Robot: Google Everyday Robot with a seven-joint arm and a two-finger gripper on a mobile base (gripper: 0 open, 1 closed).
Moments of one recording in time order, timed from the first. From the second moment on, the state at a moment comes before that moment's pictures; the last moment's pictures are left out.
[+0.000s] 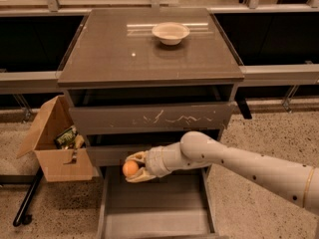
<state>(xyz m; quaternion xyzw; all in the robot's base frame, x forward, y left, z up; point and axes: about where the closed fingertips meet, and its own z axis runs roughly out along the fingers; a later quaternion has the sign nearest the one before) 0.522 0.084 0.547 -0.68 0.55 0.27 0.40</state>
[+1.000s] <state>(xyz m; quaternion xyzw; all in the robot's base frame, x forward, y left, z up) 0.539 0.080 0.754 -0.69 0.54 0.25 0.42</state>
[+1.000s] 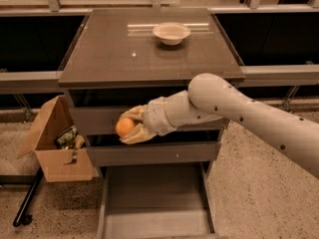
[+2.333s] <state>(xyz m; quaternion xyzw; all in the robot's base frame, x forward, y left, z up) 0.670 0.058 0.906 -0.55 0.60 0.21 0.54</state>
